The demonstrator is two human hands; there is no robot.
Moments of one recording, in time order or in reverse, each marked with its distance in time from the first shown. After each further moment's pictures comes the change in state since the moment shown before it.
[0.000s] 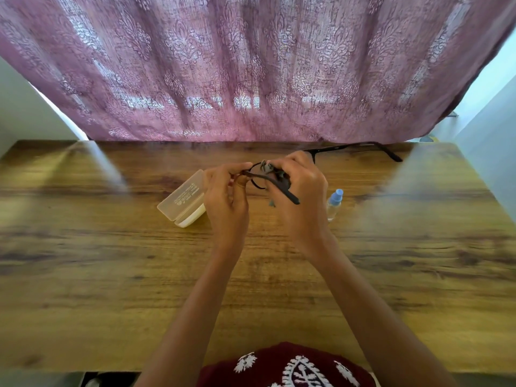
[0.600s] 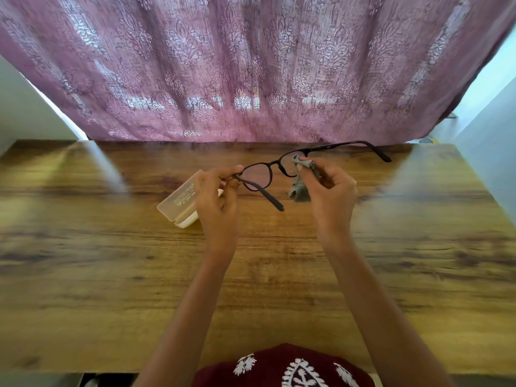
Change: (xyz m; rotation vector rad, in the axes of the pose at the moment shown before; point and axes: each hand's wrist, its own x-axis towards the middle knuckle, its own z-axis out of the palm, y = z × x) left_hand 0.002 -0.006 -0.009 -0.053 0.034 -0.001; right_hand -0.001 0.025 -0.019 0.421 0.143 0.501
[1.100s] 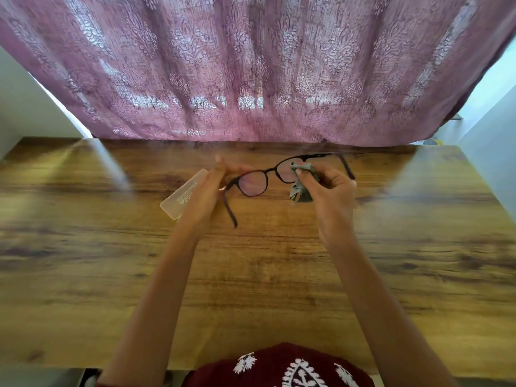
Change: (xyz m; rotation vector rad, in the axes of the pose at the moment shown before) left_hand 0.044 -0.027 -0.018 -0.214 -0.570 -0.718; right_hand 0.007 0.015 0.001 0.108 -0.061 0.221
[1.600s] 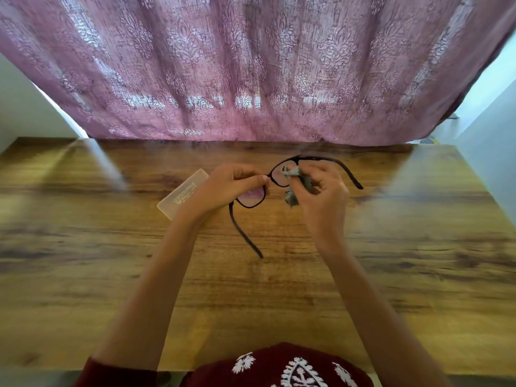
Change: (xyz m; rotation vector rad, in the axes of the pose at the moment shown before) left_hand 0.008 0.023 0.013 0.401 -0.371 0.174; right_hand -0.011 0.000 0.005 -0.231 -0.002 -0.358
